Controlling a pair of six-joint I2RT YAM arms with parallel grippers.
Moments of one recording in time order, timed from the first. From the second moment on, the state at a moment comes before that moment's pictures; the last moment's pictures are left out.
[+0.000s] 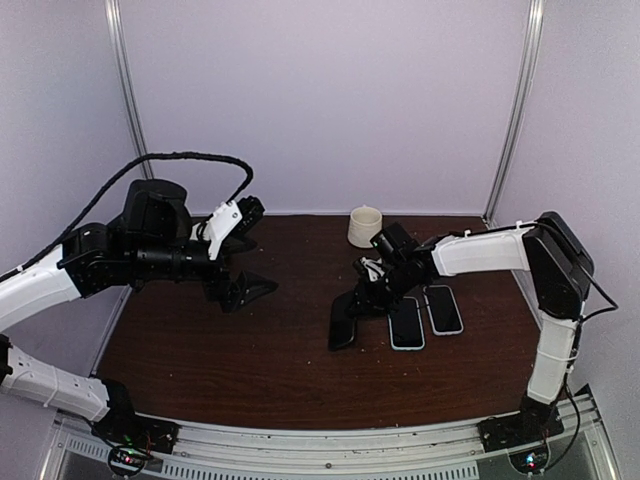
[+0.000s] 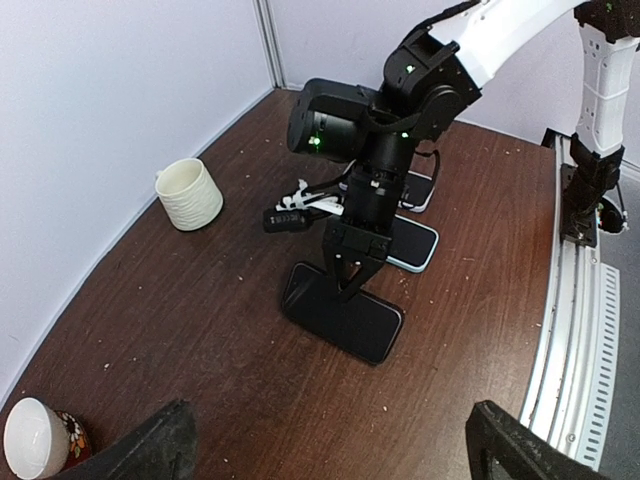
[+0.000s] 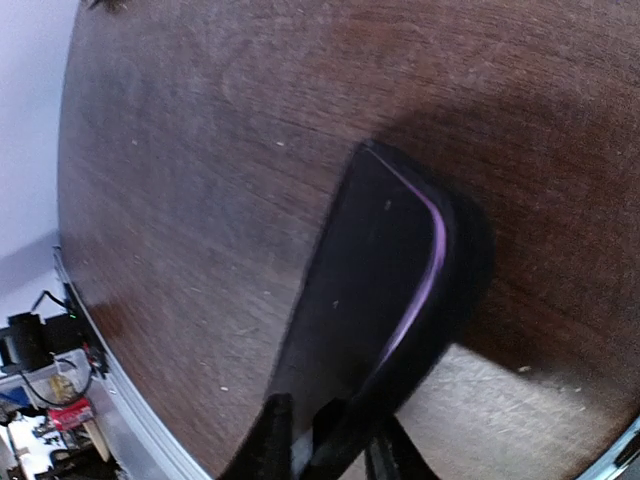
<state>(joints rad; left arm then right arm) -0.94 1.10 1.12 -0.50 0.10 0.15 0.68 1.89 1.23 -0.36 -0.48 0.61</state>
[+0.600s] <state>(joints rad) -0.94 1.10 1.12 -0.50 0.09 0.15 0.83 1.94 1.40 -0.75 -0.05 0.50</state>
